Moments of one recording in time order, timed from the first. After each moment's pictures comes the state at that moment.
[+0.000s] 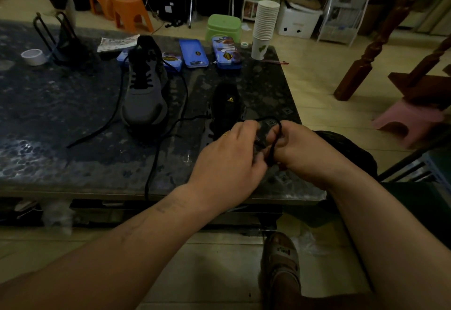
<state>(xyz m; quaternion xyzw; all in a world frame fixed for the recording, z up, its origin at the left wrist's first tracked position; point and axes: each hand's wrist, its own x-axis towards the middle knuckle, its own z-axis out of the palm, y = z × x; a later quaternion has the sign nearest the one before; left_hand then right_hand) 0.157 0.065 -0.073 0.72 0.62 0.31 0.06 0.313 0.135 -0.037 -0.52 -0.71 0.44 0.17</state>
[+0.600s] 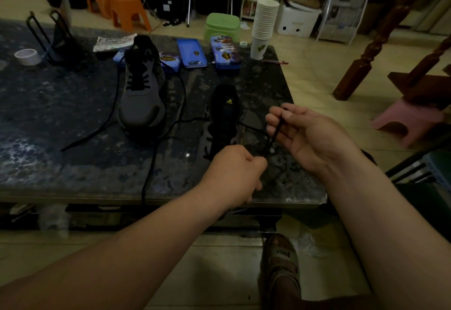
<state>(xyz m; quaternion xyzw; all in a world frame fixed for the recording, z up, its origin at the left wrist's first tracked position) 0.170 0.074 -0.070 0.47 0.67 0.33 0.47 0.307 0.162 -0.032 -0.45 -0.32 0.69 0.46</state>
